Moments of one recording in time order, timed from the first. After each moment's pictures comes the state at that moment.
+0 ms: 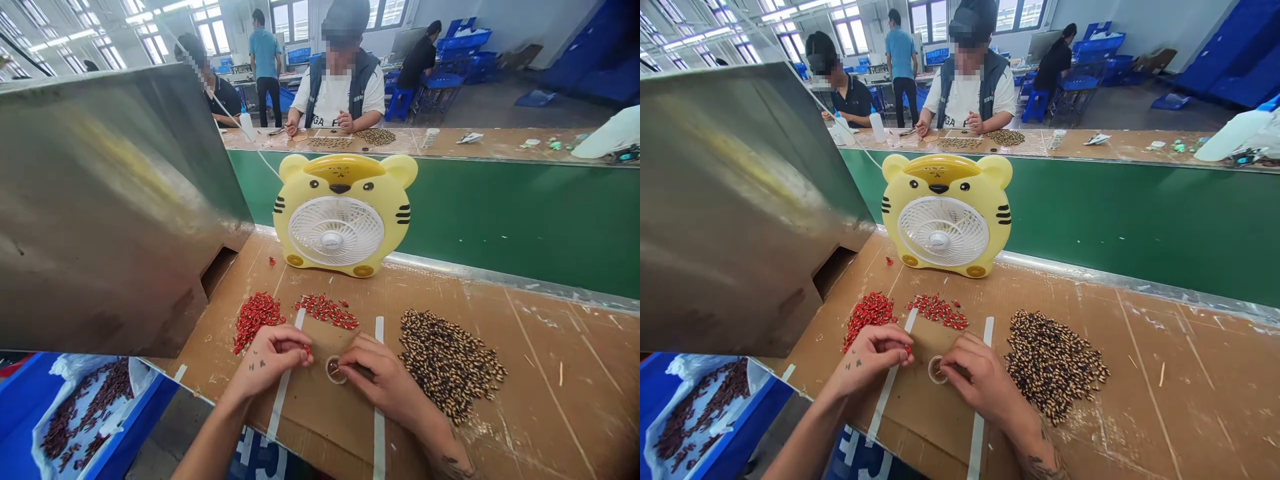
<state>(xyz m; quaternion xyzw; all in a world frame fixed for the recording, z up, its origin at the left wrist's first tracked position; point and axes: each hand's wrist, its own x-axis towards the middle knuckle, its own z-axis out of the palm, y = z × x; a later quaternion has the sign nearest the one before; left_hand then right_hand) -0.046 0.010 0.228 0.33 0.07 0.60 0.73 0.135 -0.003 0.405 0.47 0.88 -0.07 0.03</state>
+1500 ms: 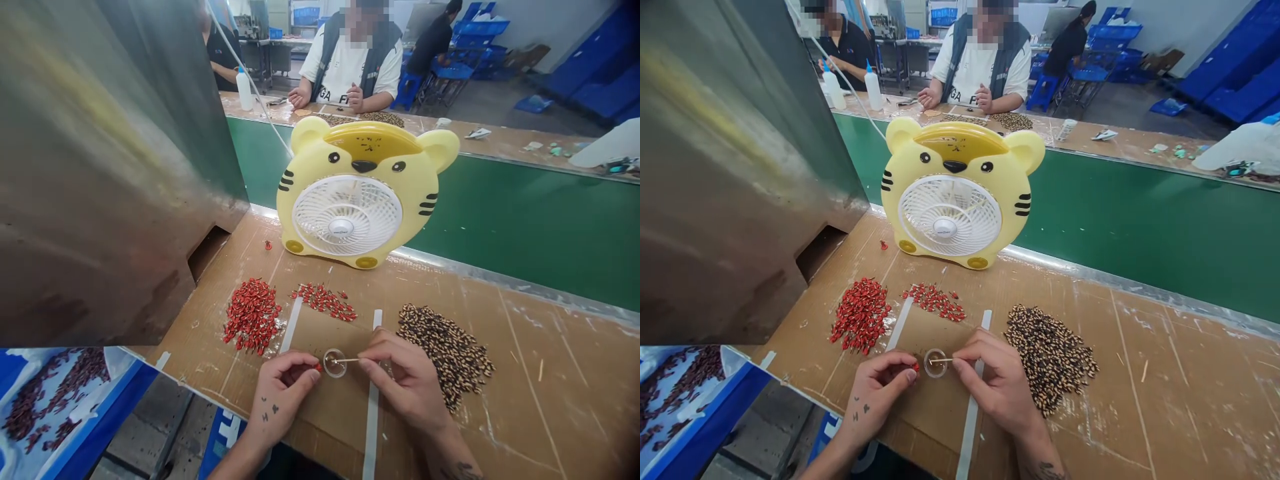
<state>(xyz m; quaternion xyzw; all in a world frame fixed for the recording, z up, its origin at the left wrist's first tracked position) 0.014 -0.039 0.229 0.26 0.22 0.67 0.66 0.125 -0.015 0.426 0.40 0.91 -0.01 -0.08</state>
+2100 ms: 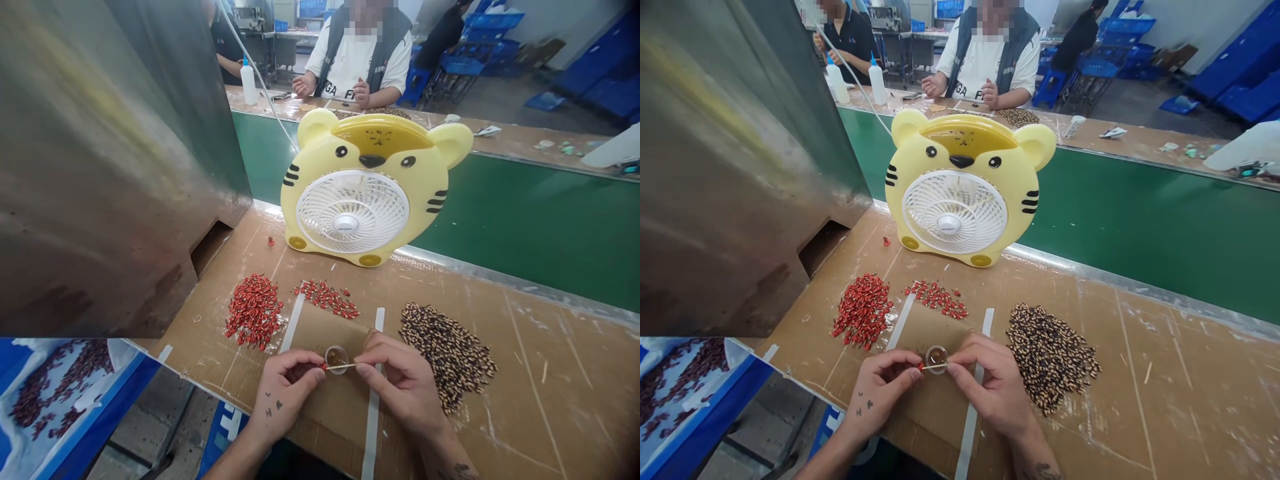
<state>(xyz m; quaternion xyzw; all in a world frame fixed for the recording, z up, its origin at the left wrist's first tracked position) 0.014 -0.042 0.231 0.25 0.18 0.65 0.70 0.121 -0.020 0.419 0.40 0.91 -0.07 -0.09</state>
